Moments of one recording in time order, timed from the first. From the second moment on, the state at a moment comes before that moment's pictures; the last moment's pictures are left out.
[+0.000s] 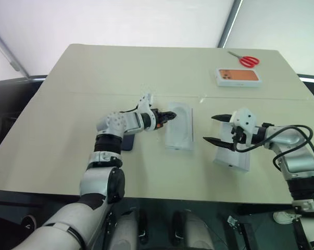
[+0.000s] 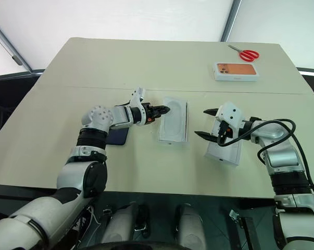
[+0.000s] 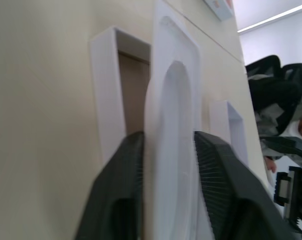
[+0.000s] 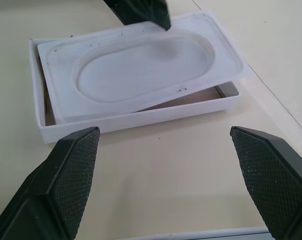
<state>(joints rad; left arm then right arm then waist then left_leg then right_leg) -1.00 0.01 0.29 0.63 -0.62 1.08 -0.27 -0.42 -0.76 -0.02 0.19 0.21 0.06 1.08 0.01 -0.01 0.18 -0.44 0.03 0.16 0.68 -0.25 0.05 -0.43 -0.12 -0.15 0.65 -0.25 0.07</state>
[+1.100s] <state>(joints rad) -0.69 0.33 0.22 0.19 -0.55 0.87 -0.52 -0.69 -0.45 0.29 0.47 -0.17 -0.10 0.74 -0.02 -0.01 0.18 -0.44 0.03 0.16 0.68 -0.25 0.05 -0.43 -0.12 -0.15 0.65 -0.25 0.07</state>
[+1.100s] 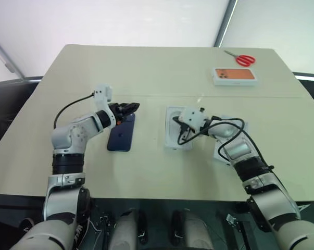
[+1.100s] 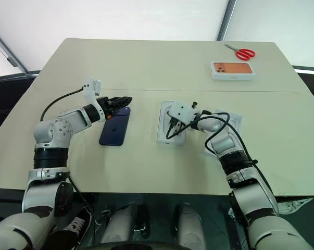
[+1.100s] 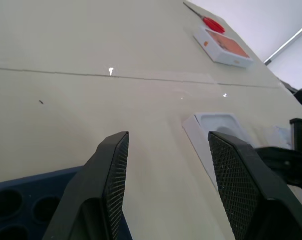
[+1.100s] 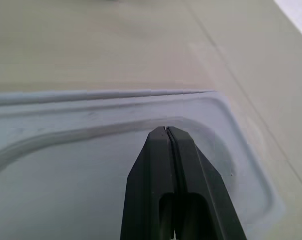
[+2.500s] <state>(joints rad) -0.65 0.63 0.25 0.42 -0.63 1.19 -0.70 -0.88 -0.16 0.49 0.52 -0.23 0.20 0.85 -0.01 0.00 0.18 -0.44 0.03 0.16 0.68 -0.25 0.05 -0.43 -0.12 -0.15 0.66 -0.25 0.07</state>
